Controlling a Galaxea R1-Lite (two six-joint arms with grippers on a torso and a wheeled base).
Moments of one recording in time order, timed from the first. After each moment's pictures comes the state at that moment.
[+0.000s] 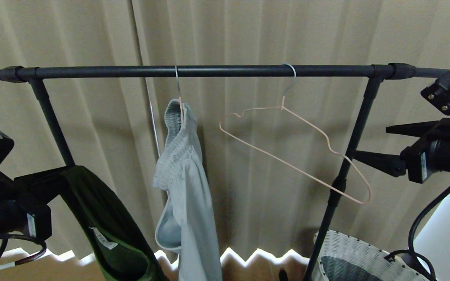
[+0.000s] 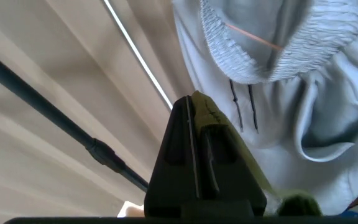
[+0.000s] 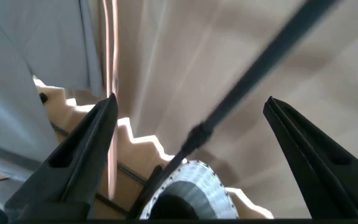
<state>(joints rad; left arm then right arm) -0.29 1.04 -0.53 -0.32 0.00 0.38 0.22 1.34 -0.94 -0.01 0.15 -0.28</state>
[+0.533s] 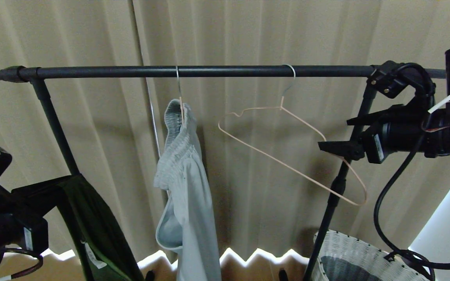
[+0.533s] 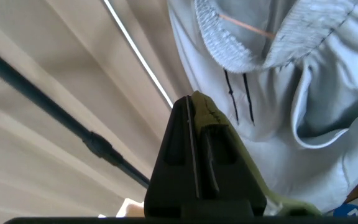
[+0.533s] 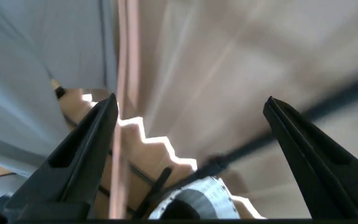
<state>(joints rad) -0.29 1.01 -0.48 -0.31 0.00 0.38 0.31 1.53 -1.18 0.14 0.16 -0.28</state>
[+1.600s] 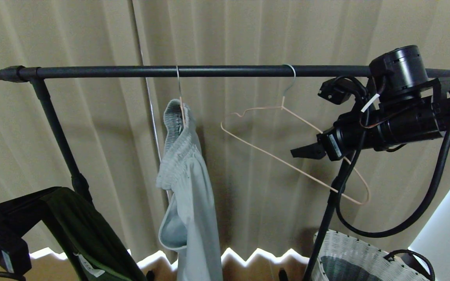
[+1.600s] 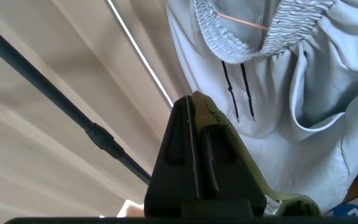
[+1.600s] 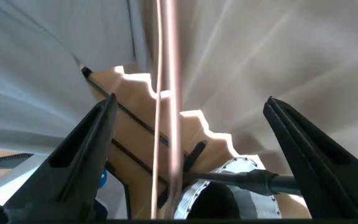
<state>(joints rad) -0.29 0.92 -0.42 -0.31 0.00 0.38 0.35 1.76 -1.45 0.37 0.15 -0.18</state>
